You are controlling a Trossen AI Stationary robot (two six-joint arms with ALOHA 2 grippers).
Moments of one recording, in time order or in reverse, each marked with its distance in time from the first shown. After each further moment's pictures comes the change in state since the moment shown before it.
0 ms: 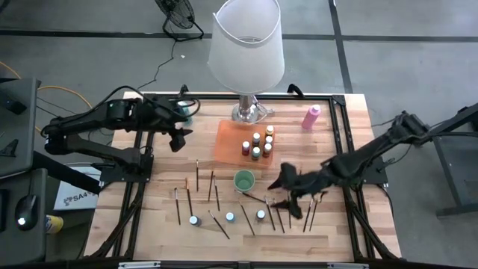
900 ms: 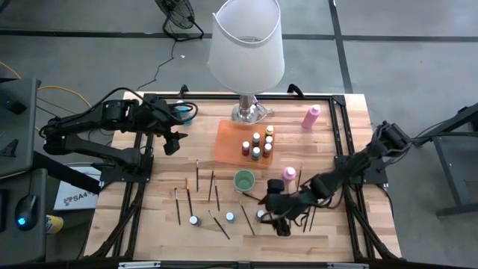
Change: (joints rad) left arm -0.006 -0.025 0.000 -0.075 0.031 0.038; right arm 0.050 0.278 0.200 -0.131 0.033 -0.068
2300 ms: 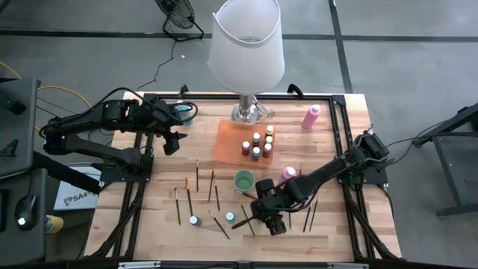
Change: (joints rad) left arm 0.000 0.000 0.001 -0.015 0.001 -0.016; right arm -0.080 0.266 0.340 -0.469 -0.198 -0.192
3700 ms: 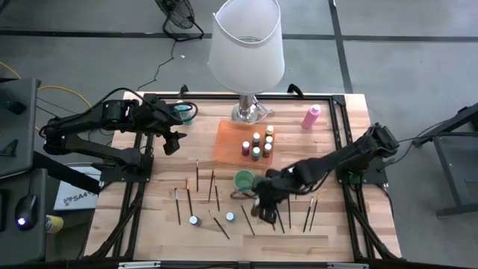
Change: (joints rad) left arm 0.000 0.000 0.000 -0.002 -0.011 -0.004; right arm -0.091 -0.158 -0.001 0.004 -0.036 0.502
